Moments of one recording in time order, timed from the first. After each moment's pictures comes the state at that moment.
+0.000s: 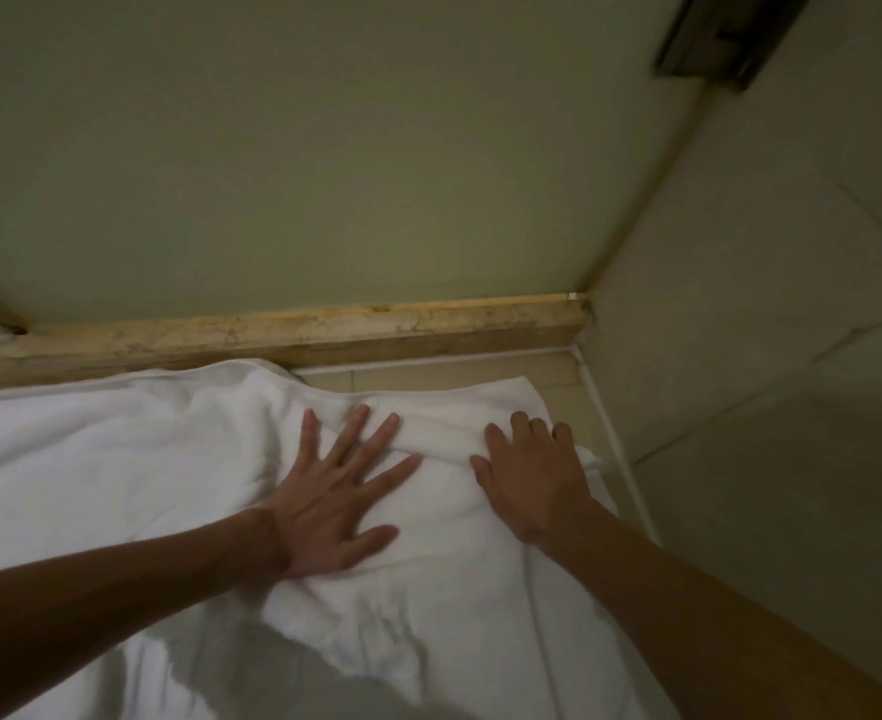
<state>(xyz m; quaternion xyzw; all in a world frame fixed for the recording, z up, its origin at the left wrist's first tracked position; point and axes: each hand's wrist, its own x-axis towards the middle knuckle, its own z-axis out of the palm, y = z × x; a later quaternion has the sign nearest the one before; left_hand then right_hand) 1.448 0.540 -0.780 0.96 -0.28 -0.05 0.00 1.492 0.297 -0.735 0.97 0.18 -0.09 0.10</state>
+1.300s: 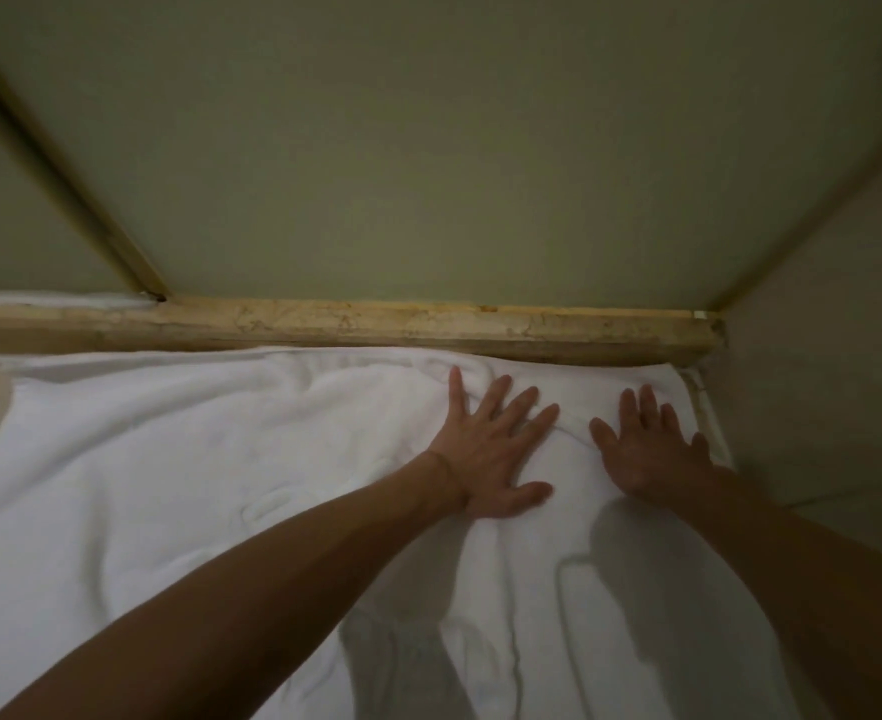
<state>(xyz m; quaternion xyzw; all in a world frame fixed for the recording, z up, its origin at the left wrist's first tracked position) 1.507 0.495 -0.768 0.97 -0.22 -0.08 0.03 1.560 0.288 -0.759 0.96 0.00 -0.26 -0.01</state>
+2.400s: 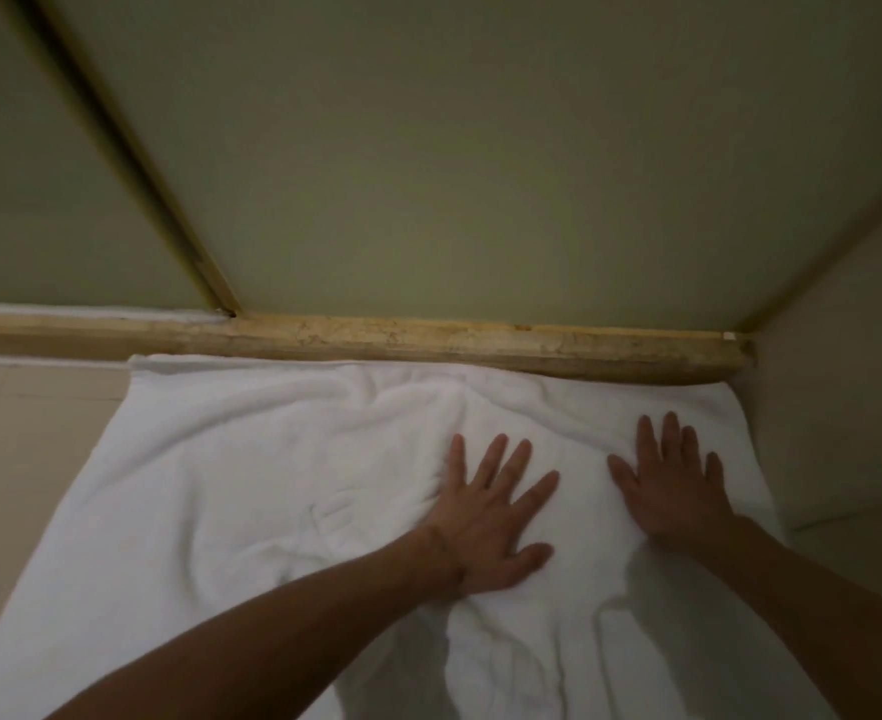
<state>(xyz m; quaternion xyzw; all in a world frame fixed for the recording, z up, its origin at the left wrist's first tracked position) 1.434 0.509 -0.769 0.98 -0.18 -0.11 0.05 1.530 0.295 -0.756 0.98 0.05 -0.21 0.01</state>
